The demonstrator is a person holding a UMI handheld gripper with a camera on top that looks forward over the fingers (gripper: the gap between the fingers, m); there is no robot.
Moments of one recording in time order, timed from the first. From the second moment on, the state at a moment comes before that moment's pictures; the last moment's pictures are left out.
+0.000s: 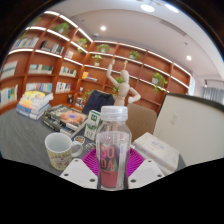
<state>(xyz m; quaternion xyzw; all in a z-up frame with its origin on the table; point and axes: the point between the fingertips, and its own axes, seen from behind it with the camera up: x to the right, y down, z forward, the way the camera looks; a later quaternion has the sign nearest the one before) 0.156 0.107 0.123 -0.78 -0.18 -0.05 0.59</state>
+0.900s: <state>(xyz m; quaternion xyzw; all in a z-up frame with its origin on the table) 0.158 0.120 0.085 -0.76 -0.06 0.07 0.64</state>
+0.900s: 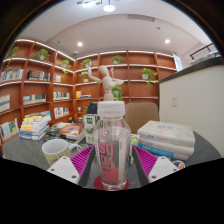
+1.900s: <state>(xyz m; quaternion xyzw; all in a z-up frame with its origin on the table) 0.166 -0.039 0.132 -0.74 -0.02 0.00 0.67</state>
